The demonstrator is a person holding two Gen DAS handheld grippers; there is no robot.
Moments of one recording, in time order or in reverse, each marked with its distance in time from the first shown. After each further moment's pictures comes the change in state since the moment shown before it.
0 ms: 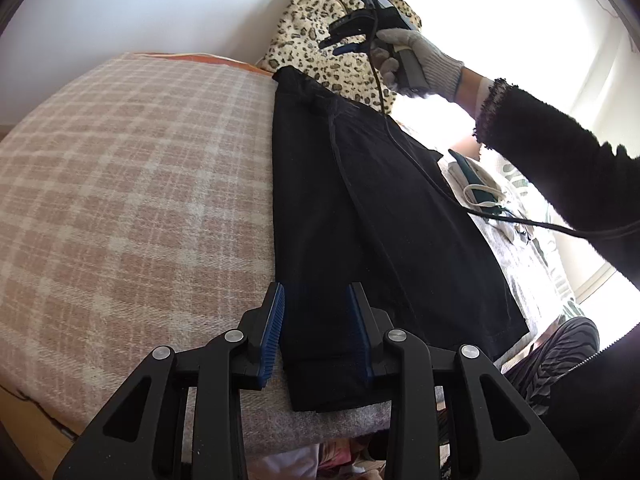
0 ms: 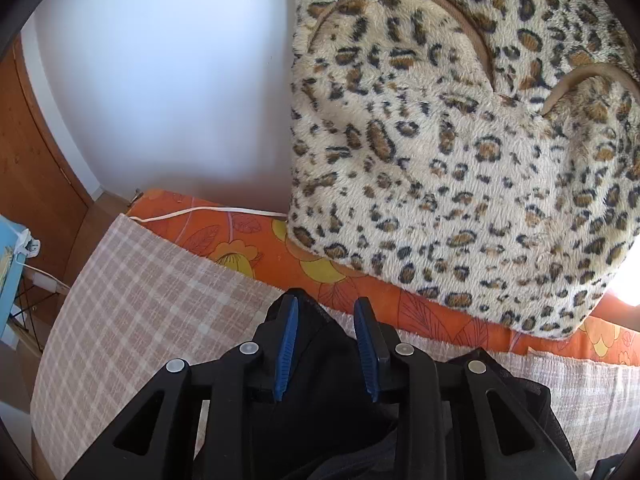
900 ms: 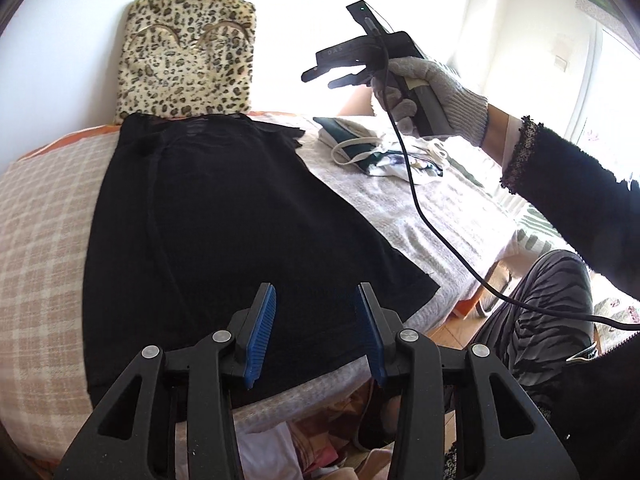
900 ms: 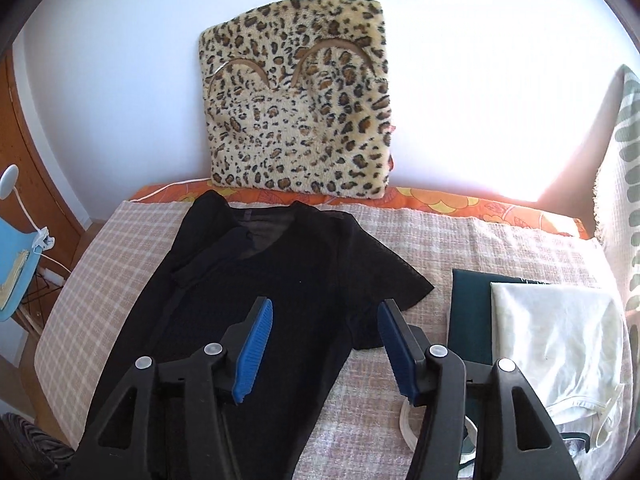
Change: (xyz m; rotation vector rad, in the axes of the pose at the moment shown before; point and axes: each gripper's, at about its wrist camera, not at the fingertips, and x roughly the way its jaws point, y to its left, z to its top) left arm 0.009 -0.156 -0.018 0.401 0.029 -0.199; right arm -0.189 -0.147 -0.205 0.204 -0.096 -0.090
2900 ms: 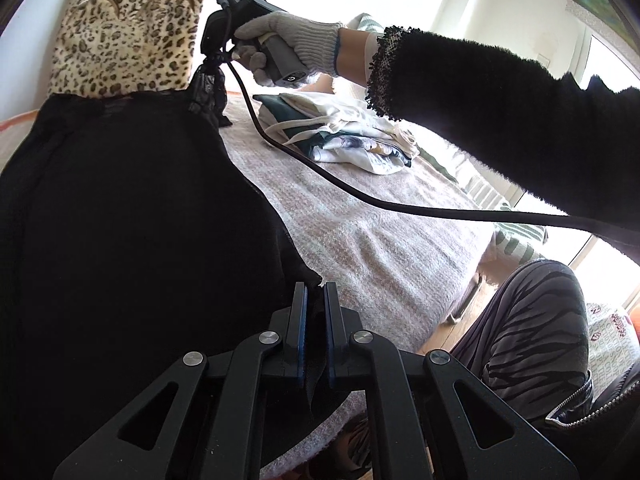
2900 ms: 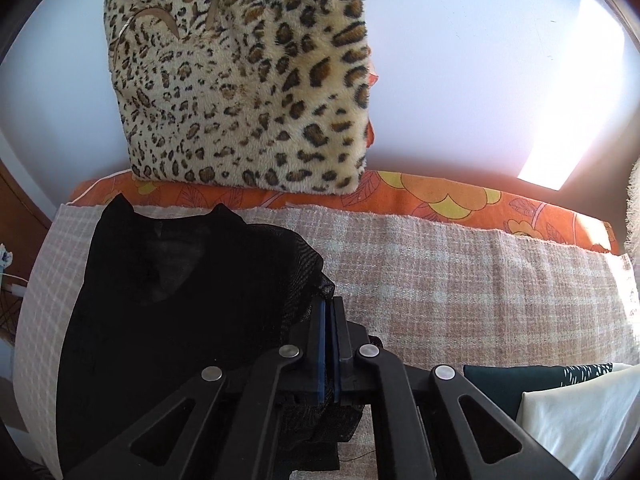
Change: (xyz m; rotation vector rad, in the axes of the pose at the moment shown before) left arm 0.081 -0.035 0.014 -0.035 0.028 -0.134; right arm 0.145 -0.021 0.080 -0.004 0.158 -0.055
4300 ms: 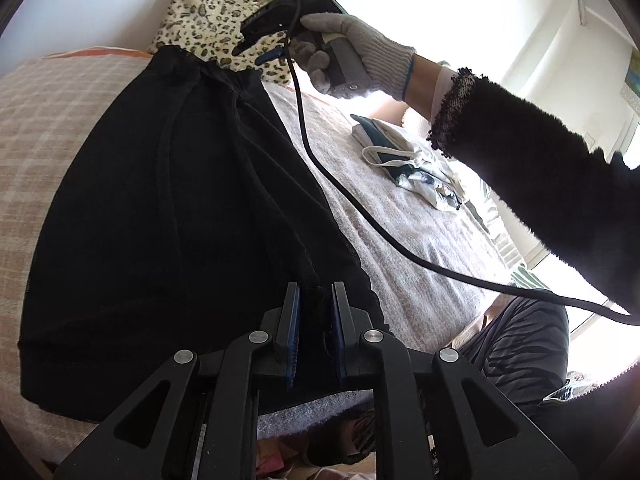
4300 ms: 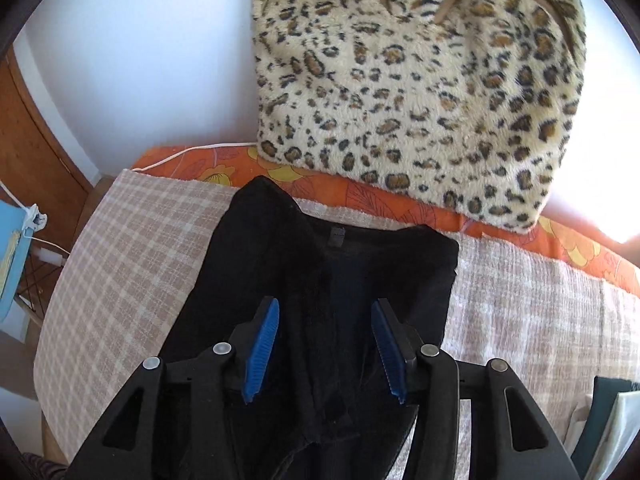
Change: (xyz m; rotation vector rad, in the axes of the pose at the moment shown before) left arm -0.072 0.076 -0.033 -0.267 -0.061 0.077; right arm 0.006 0.148 -0.002 -0.100 0.068 0.133
